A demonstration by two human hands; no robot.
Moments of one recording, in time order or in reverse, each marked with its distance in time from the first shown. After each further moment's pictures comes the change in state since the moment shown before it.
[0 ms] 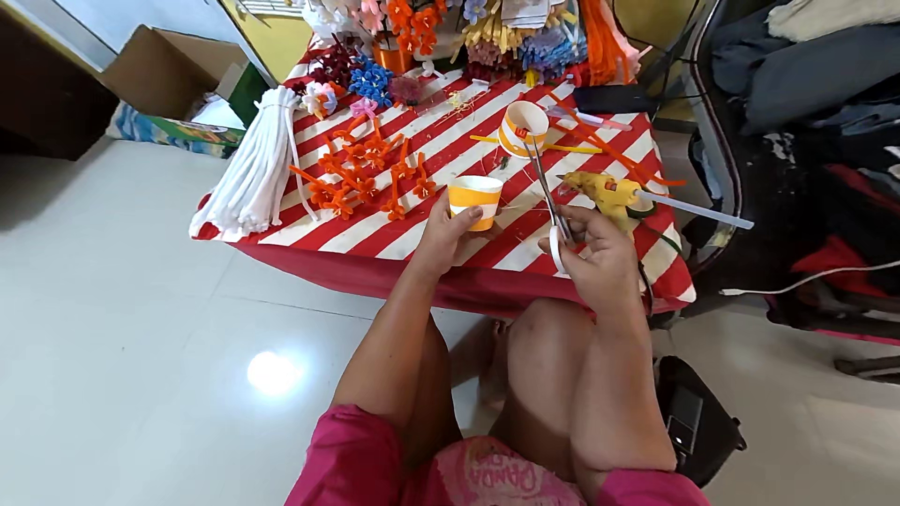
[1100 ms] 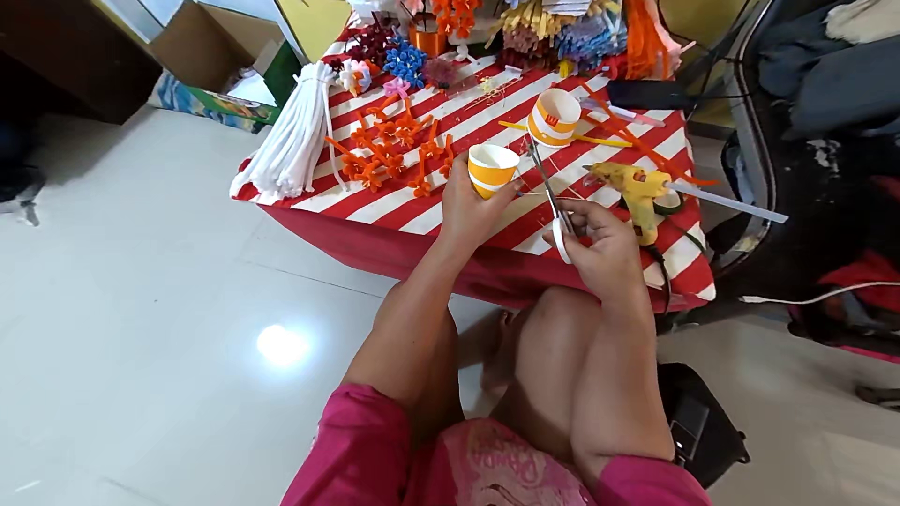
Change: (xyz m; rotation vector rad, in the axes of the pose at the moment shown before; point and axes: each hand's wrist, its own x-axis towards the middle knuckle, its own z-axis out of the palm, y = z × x) left_hand -0.001 0.016 0.022 0.803 0.406 0.288; right_hand -0.004 -0.013 0.011 0.022 -0.122 0.049
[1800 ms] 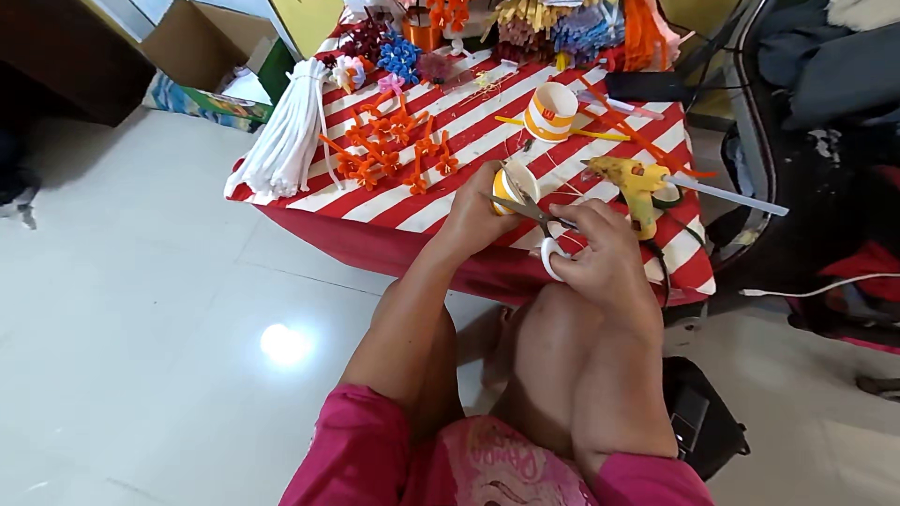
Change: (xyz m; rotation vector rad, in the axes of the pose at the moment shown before) left_hand -0.002 0.002 -0.005 0.091 -0.348 0.098; right_hand -0.005 -0.005 -0.006 -0.412 -0.026 -0.307
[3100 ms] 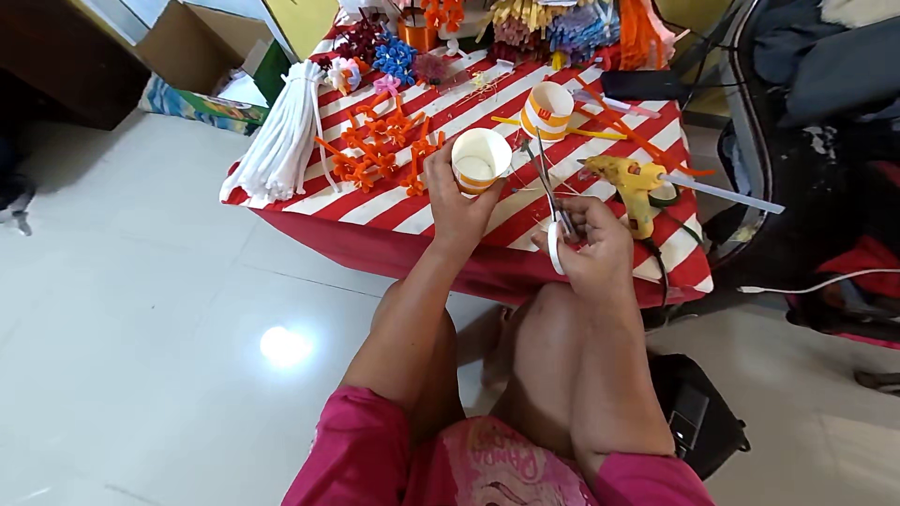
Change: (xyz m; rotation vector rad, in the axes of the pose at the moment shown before) left_hand 0.003 -0.011 0.013 -0.066 0.589 0.108; right_hand 0.000 -0.013 0.012 0.319 0.130 0.262
